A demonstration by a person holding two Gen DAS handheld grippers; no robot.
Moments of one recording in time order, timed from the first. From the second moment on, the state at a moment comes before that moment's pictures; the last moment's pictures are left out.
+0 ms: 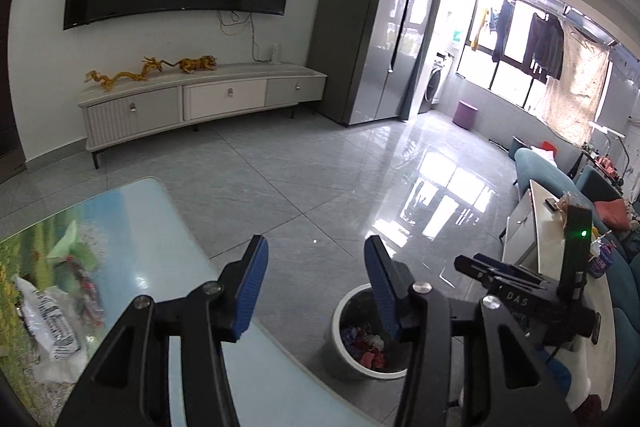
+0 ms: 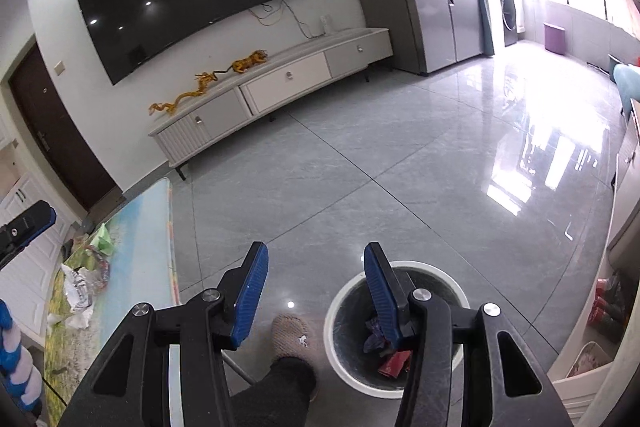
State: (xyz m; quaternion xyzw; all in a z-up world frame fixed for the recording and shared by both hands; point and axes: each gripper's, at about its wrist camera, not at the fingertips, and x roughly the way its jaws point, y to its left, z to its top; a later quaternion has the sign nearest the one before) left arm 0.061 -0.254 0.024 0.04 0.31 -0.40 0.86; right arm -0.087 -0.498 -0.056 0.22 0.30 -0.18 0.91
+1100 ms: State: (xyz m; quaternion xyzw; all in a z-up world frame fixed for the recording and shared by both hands) left arm 0.207 0.146 -0.098 -0.02 0.39 -0.02 0.92; right arm 0.175 -0.211 -0.093 0.07 0.40 0.12 0.90
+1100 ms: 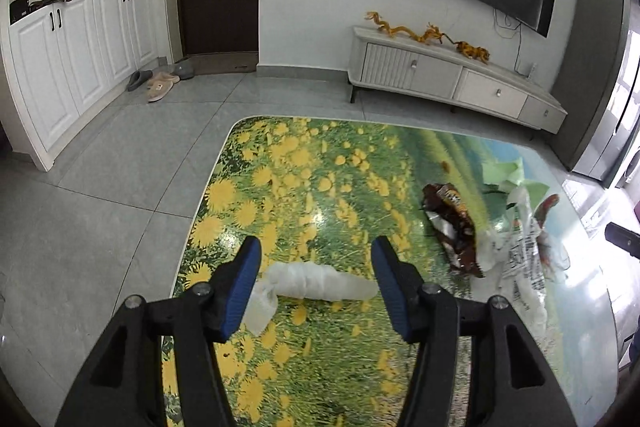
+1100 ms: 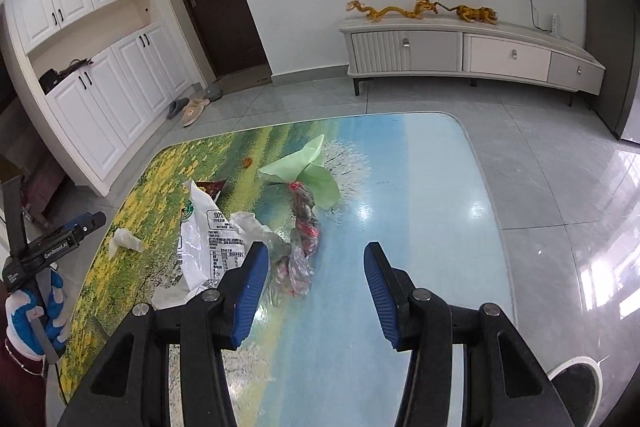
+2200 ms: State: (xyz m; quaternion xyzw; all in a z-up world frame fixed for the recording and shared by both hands) left arm 0.186 0.107 -0.126 0.04 0.40 -0.08 0.91; right arm 0.203 -0.209 -0.143 0.09 0.42 0.14 0.89
